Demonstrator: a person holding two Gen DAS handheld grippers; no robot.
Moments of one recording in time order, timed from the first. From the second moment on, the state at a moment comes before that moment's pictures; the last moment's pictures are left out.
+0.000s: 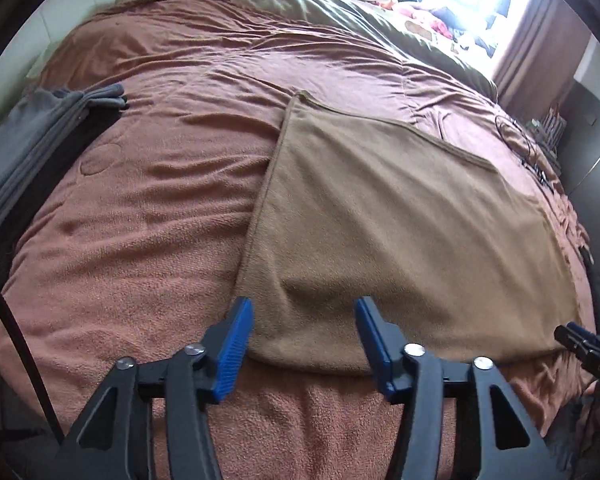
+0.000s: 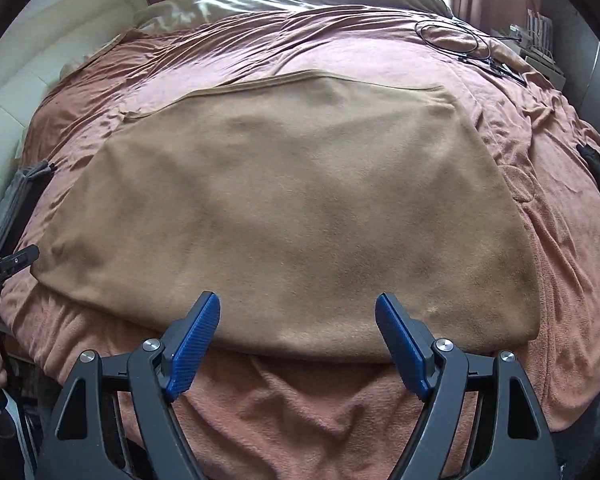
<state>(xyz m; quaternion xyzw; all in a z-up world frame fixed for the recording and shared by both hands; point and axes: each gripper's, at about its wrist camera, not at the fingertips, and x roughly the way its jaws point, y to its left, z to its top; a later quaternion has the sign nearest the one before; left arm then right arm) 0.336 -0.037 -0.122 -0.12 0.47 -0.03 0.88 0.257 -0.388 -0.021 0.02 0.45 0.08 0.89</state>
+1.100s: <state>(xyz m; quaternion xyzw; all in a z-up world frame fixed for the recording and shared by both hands) 0.327 -0.002 -0.162 -0.15 0.49 -0.03 0.86 0.269 -0.320 -0.055 -0.02 0.46 0.15 0.88</state>
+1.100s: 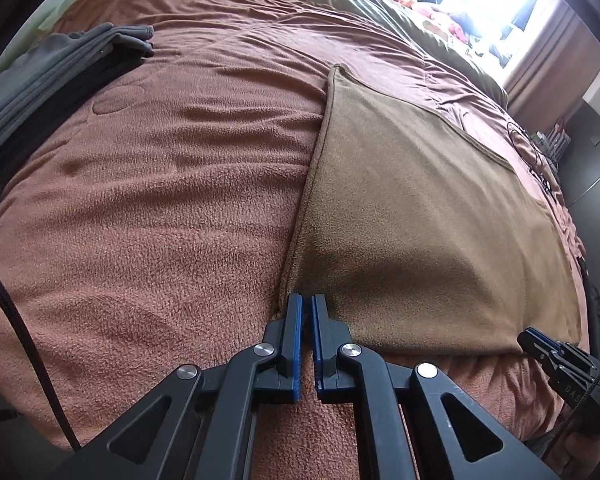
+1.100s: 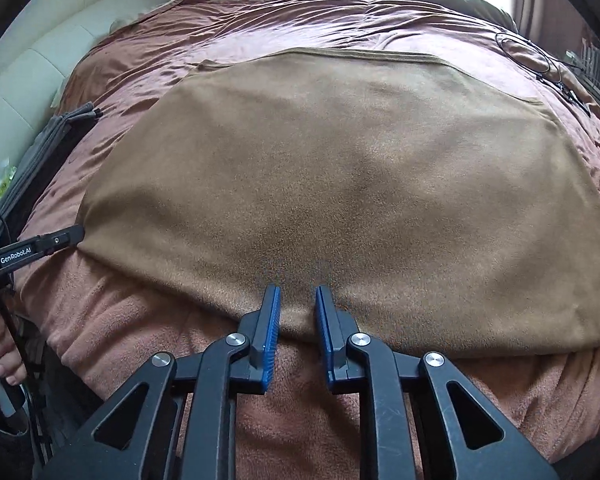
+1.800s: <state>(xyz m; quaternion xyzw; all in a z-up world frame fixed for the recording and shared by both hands) 0.331 0.002 -0.163 -0.17 0.50 -0.03 0.85 0.256 -0.460 -0.051 0.08 0.45 0.04 0.89</state>
